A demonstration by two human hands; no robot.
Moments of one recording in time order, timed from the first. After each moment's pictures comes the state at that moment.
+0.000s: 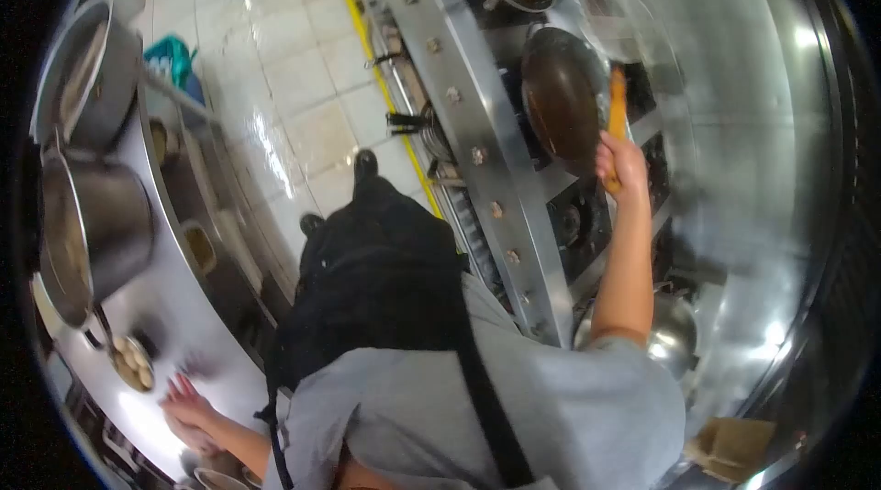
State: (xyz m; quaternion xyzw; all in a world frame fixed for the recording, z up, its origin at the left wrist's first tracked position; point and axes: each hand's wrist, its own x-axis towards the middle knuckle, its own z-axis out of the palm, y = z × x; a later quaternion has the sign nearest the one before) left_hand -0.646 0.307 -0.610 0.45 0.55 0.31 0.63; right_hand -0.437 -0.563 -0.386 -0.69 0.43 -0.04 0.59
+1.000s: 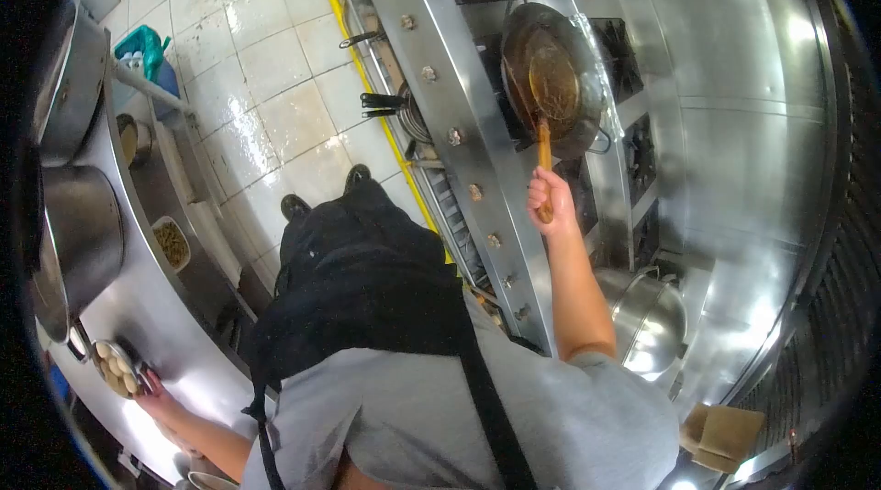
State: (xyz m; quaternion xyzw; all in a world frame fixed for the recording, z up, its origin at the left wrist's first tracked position) left_hand -0.609 0.360 -0.616 0.44 0.57 0.30 0.63; right_hand -0.534 -0.569 -0.514 -0.34 0.48 0.02 0.81
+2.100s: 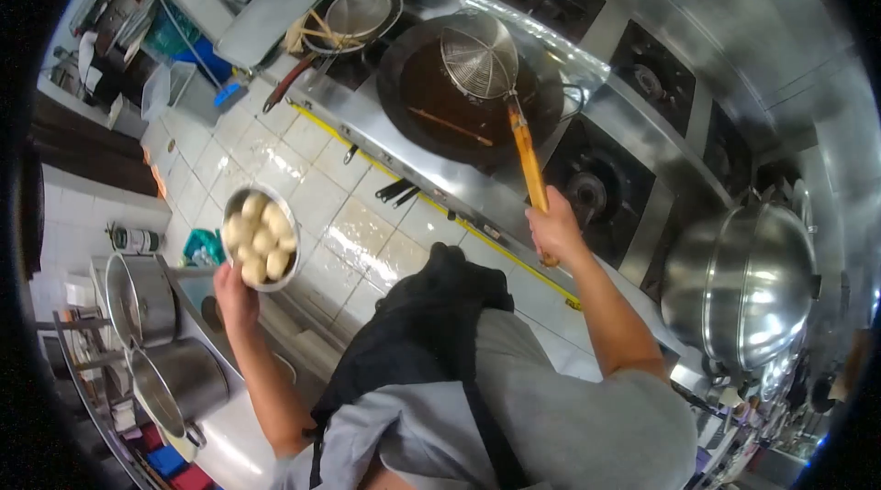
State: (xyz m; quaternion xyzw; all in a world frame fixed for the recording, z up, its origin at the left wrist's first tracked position) left_hand -0.327 -0.184 -0.478 0.65 0.00 -0.16 0.74; right_hand -0.613 -0.622 -0.501 -0.67 0.48 -0.03 0.57
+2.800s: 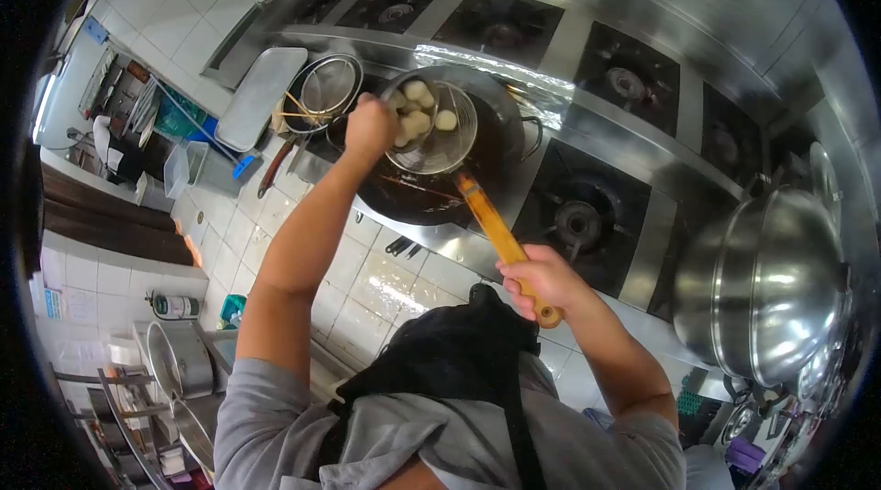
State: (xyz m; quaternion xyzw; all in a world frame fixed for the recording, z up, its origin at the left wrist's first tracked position) left_hand -0.274 -0.671 -0.466 0.85 -0.46 0.09 0.22; right_hand -0.665 -0.671 -0.432 -0.38 0.32 0.02 0.87
